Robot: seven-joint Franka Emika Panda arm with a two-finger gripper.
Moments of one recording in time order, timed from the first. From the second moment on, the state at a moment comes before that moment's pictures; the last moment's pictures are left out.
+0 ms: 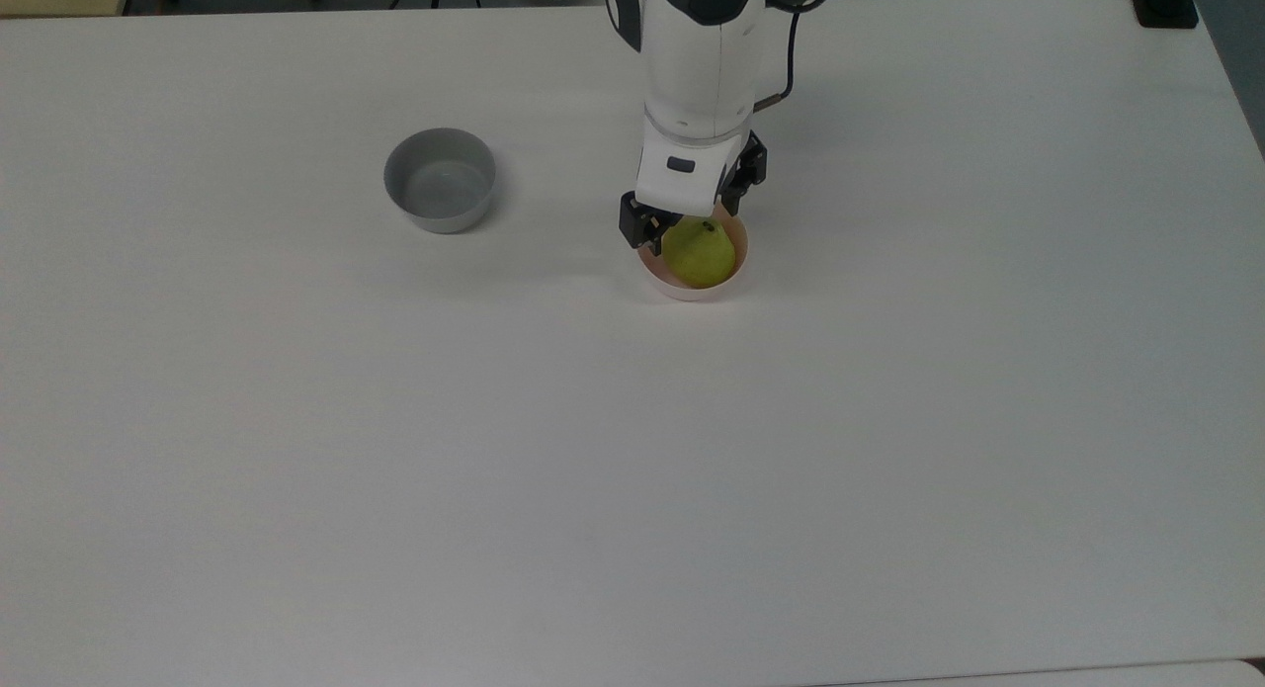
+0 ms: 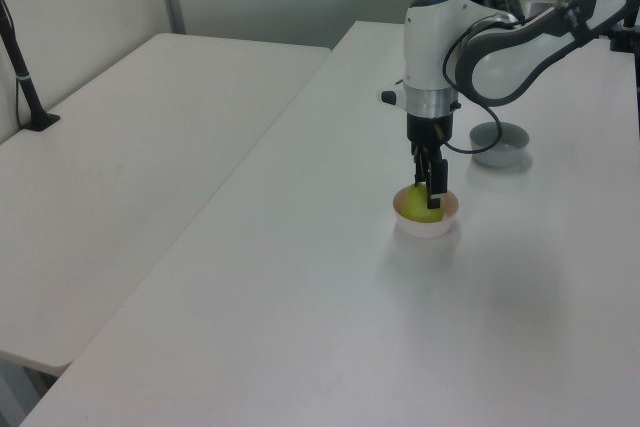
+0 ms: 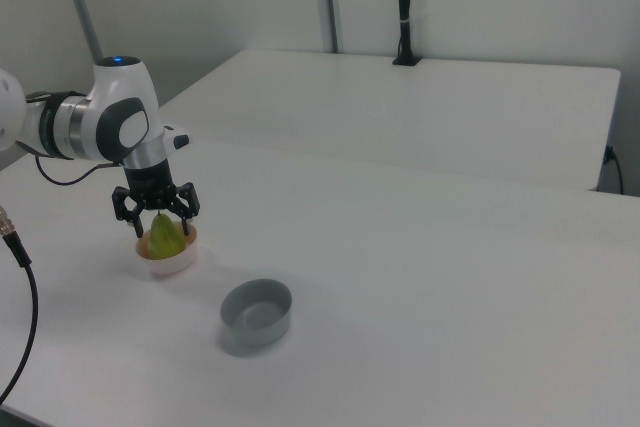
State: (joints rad) arm 0.23 0.27 0.05 -1.91 0.04 2.18 -0.28
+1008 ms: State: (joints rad) arm 0.23 0.27 0.05 -1.91 0.04 2.18 -0.29
